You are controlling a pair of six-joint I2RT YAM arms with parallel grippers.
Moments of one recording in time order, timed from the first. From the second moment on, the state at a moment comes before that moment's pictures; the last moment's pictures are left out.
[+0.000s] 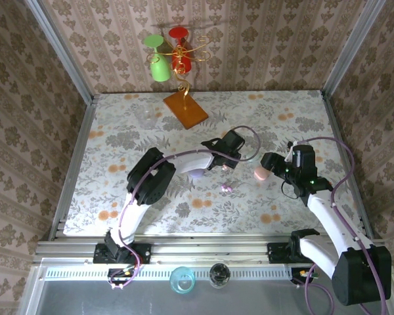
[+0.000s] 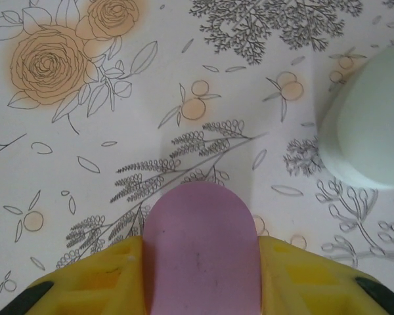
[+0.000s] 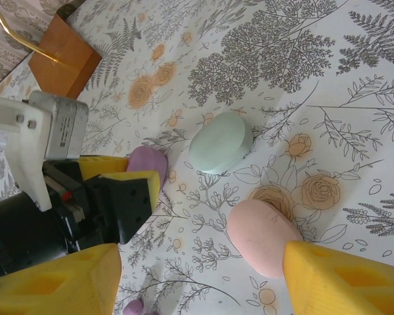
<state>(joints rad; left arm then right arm) -0.93 2.20 1.61 -0.32 -0.15 -0.21 0.05 0.96 0.55 -0.27 -0.22 0.58</state>
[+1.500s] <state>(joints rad) -0.87 1.77 1.21 -0.01 0.55 0.28 0.04 1.21 0.49 0.21 -0.90 0.92</state>
